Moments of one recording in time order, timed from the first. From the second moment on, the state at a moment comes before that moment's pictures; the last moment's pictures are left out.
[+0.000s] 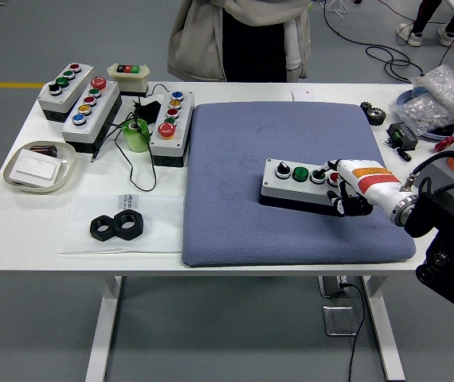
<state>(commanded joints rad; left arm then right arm) -0.12 0.12 -0.66 -0.25 0.67 0.29 0.26 0.69 -0.50 0.53 1.30 -1.71 -0.22 -0.19</state>
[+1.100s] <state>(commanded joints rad) -0.12 0.12 -0.66 -0.25 0.67 0.28 0.26 0.51 -0.54 1.14 1.26 -0.71 -0.31 0.03</state>
